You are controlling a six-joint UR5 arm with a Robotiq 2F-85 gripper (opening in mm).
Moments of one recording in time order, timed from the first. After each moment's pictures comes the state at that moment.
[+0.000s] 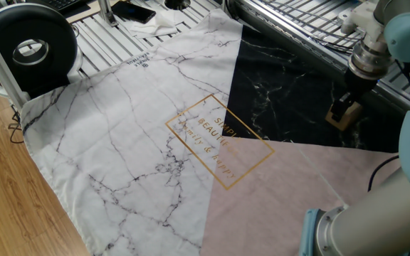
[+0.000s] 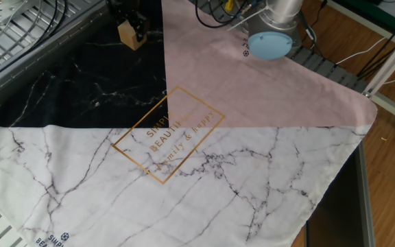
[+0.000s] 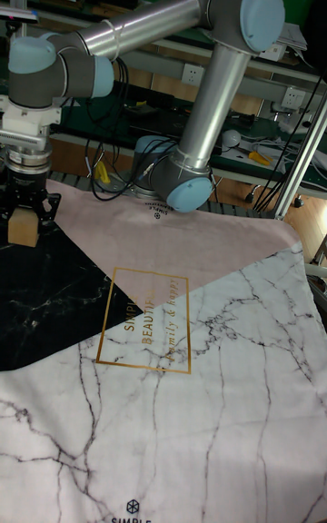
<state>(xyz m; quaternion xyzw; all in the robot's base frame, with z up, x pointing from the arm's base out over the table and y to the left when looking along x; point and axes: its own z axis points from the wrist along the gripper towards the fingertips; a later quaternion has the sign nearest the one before) 0.318 -0.271 0.029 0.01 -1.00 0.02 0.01</state>
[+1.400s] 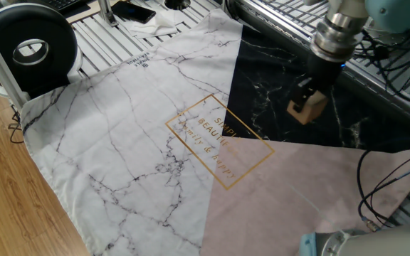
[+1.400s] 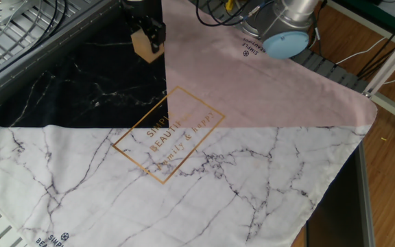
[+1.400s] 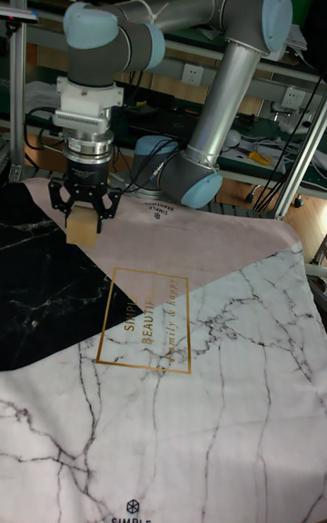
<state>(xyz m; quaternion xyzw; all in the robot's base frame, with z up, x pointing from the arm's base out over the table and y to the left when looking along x) 0.381 -0.131 0.101 -0.04 -1.00 -0.03 -0.02</state>
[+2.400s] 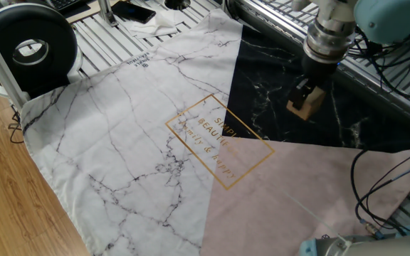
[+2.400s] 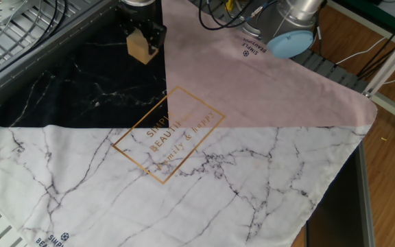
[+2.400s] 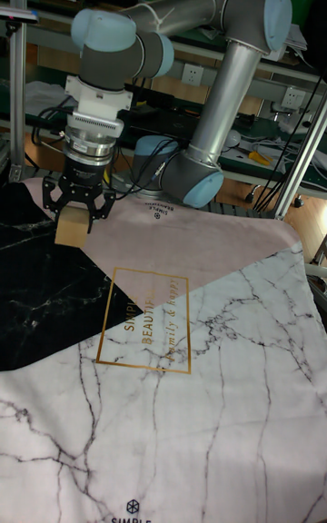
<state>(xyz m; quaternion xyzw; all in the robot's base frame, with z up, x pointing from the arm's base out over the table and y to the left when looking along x) 0.388 -0.158 0.102 0.06 -1.00 0.04 -0.03</state>
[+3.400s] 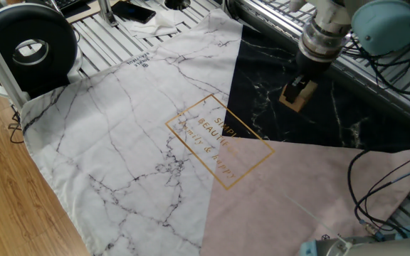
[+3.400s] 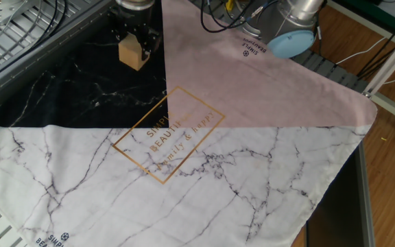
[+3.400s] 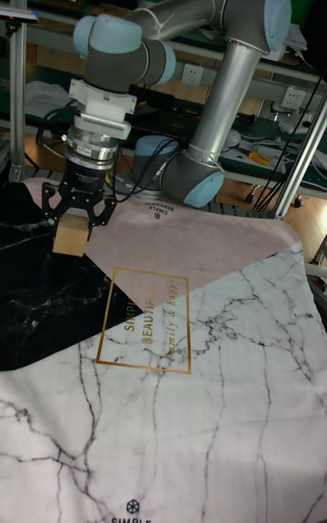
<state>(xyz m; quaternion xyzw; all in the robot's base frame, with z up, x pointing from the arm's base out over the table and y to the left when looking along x) 0.427 -0.144 0.102 0.09 -0.99 0.05 -0.06</state>
